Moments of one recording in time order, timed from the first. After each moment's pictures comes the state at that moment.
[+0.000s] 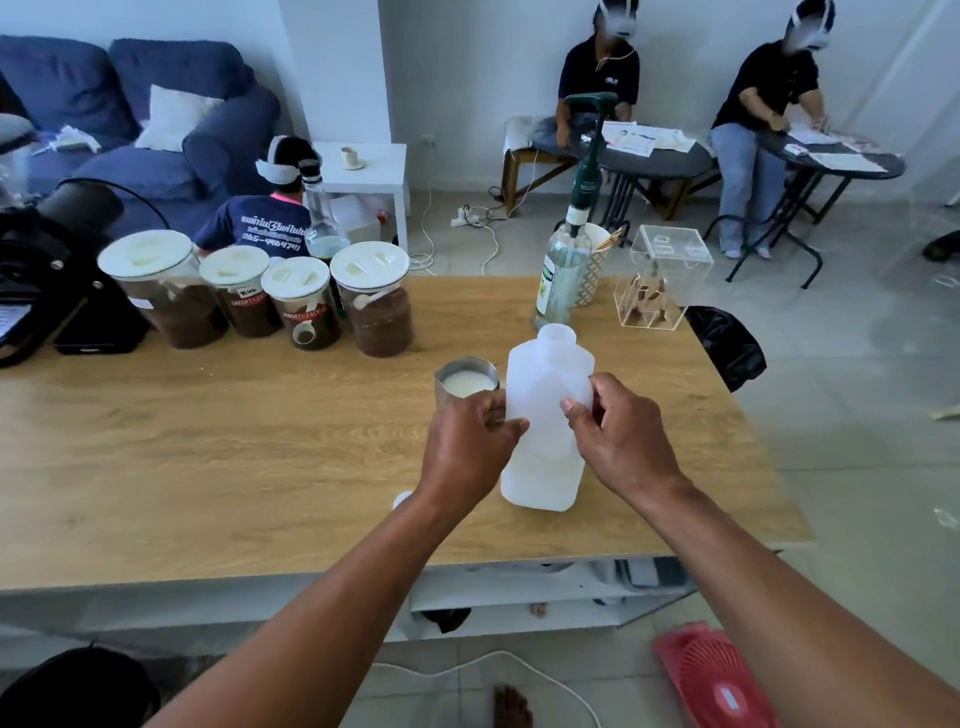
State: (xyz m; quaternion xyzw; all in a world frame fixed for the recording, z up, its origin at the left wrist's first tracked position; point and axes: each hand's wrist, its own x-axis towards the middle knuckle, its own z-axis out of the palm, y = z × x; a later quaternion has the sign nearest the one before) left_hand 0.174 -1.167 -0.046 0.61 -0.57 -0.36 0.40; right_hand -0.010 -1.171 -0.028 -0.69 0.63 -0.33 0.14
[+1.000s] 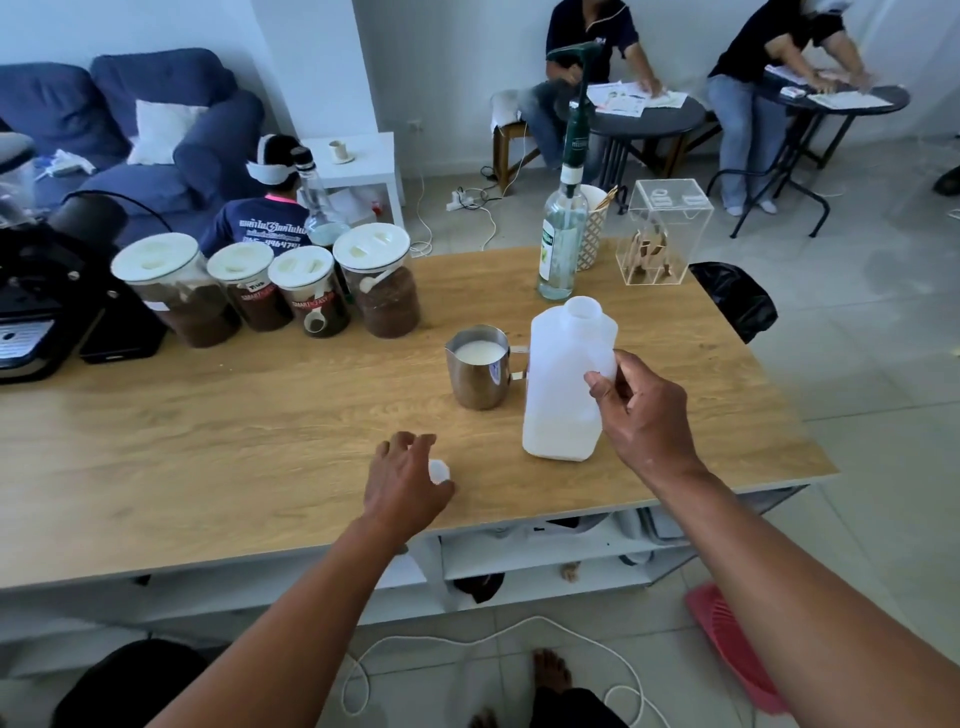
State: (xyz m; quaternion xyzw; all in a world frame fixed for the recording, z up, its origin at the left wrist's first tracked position) left_hand 0.266 -1.131 -0.126 0.70 -0.68 -0.20 0.05; right_hand -0.017 -1.145 -0.072 -0.64 0.62 -0.44 0.11
